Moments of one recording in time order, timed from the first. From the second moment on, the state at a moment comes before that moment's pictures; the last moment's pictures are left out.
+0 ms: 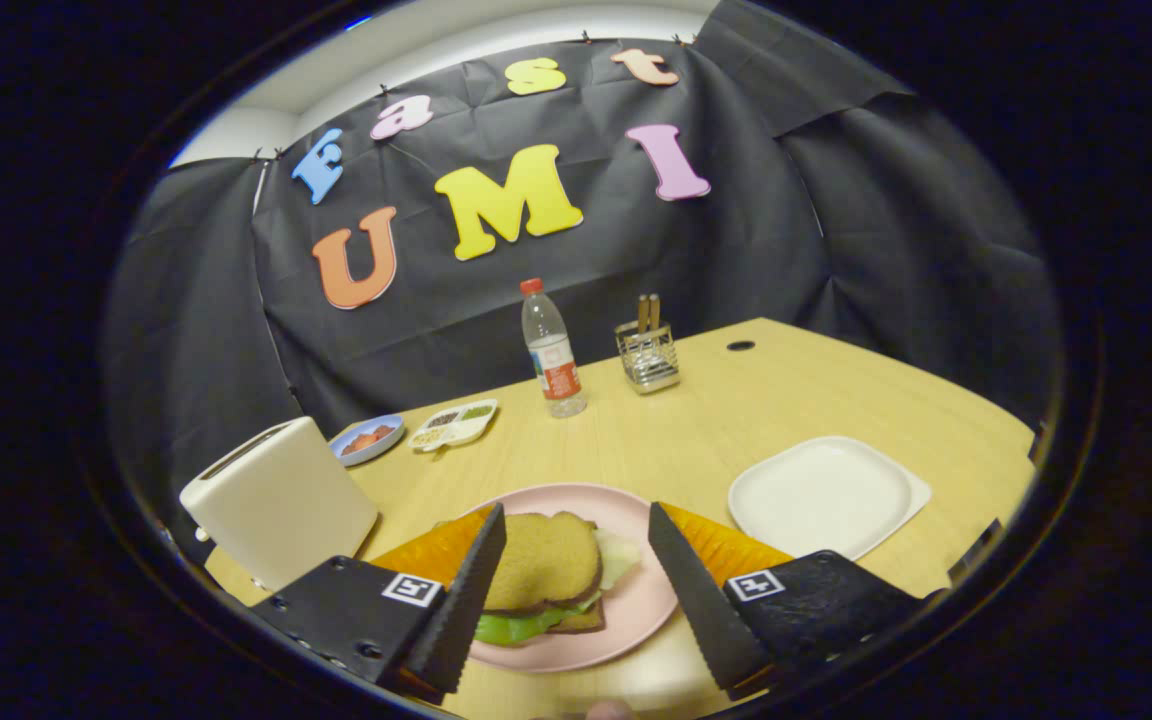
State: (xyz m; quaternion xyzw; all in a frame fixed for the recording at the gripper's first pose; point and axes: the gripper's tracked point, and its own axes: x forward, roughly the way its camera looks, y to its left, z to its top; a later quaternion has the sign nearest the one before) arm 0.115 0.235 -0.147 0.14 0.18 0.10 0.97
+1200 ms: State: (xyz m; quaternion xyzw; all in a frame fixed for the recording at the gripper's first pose) arm 0.027 0.076 0.070 0.04 -0.03 0.11 0.99
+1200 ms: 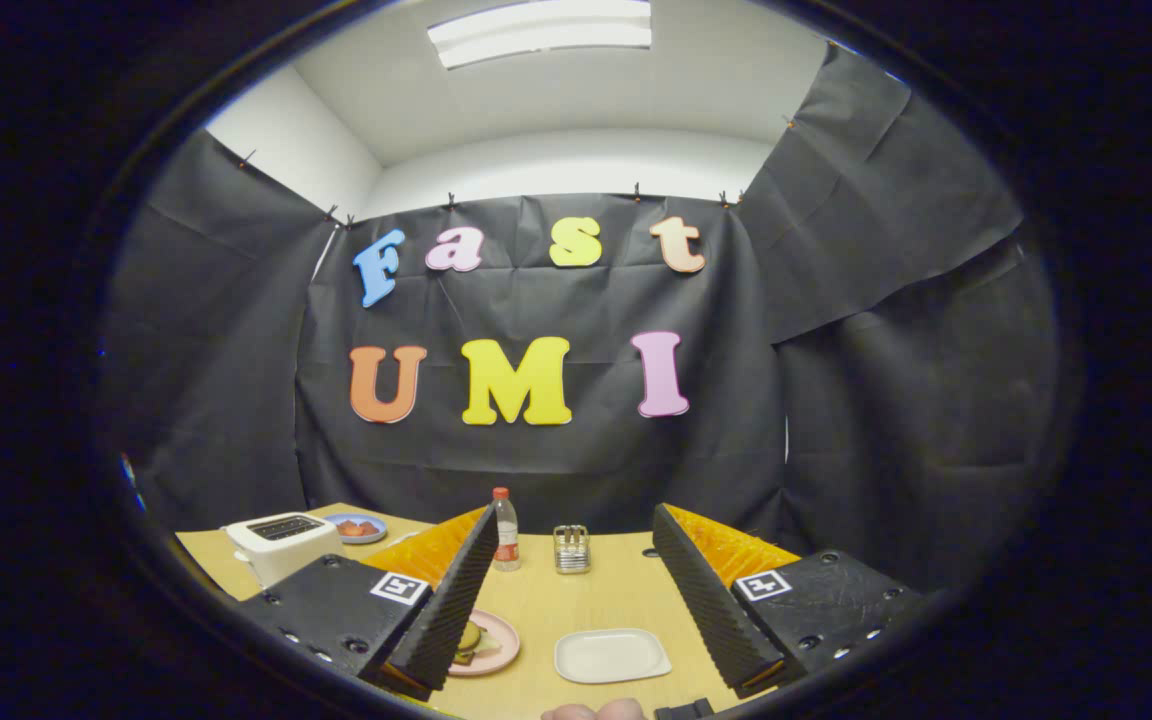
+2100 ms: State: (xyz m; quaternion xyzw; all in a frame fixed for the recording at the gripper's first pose) arm 0.037 0.075 0.052 0.04 -0.02 0.08 1.00
